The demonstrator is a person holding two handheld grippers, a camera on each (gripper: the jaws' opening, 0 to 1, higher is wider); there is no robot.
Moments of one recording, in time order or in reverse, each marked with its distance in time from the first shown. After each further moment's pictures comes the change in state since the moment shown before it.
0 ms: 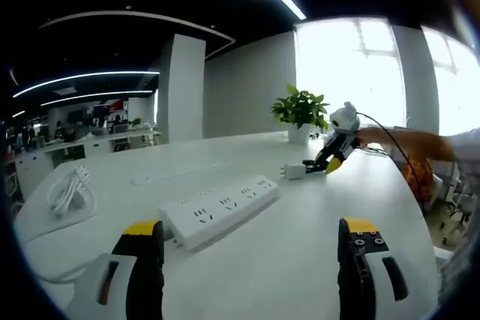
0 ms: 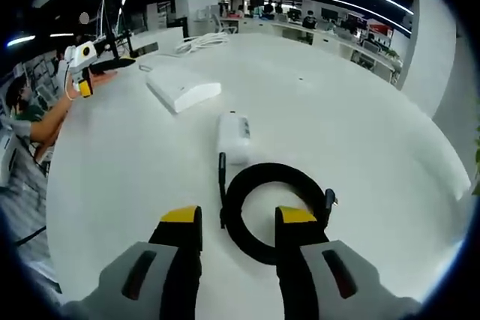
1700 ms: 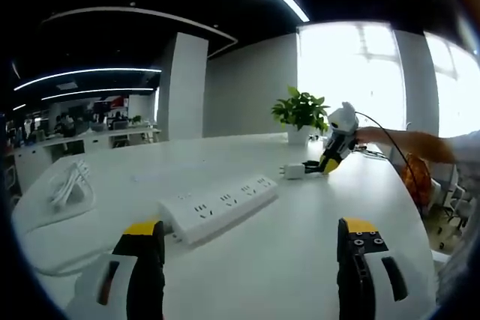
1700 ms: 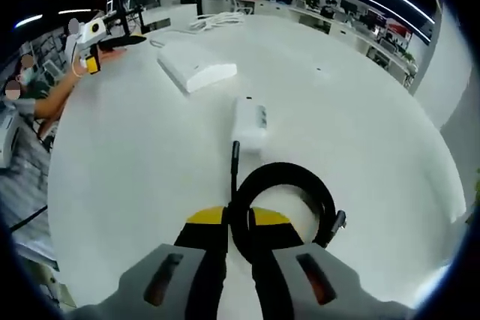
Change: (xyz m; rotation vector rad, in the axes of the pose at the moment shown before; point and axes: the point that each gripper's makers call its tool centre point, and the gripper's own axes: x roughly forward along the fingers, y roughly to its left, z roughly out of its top) left arm -0.003 0.001 -0.003 -0.026 -0.006 -0.006; right arm 0.000 0.010 -0.005 -0.107 0.126 0.052
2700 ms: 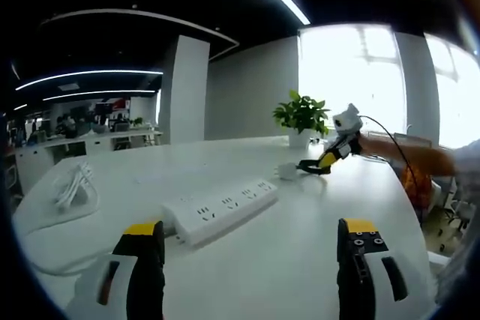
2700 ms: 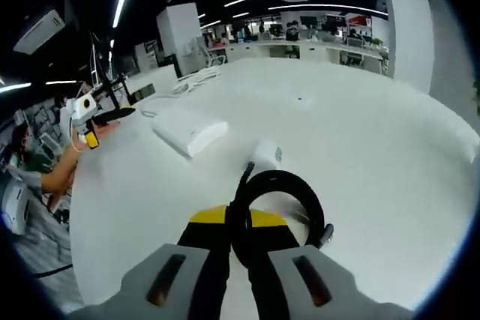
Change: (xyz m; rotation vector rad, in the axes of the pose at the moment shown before) left arm -0.009 0.000 0.005 -0.002 -0.016 0.008; right arm -0.013 0.007 0.042 0.296 -0.331 -0.032
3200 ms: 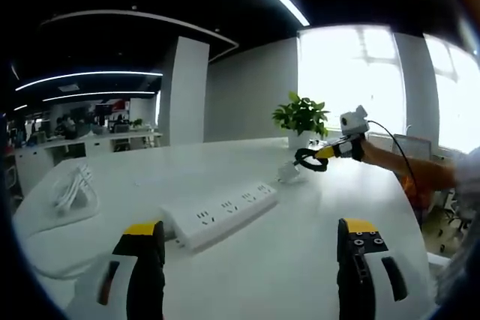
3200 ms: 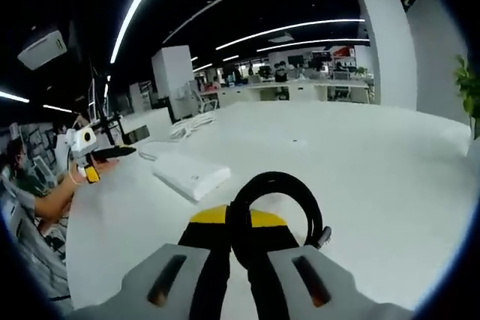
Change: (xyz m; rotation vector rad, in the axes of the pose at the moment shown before) left arm 0.001 -0.001 0.005 0.002 -0.008 -0.002; right arm -0.004 0.022 0.032 0.036 -0.261 -0.060
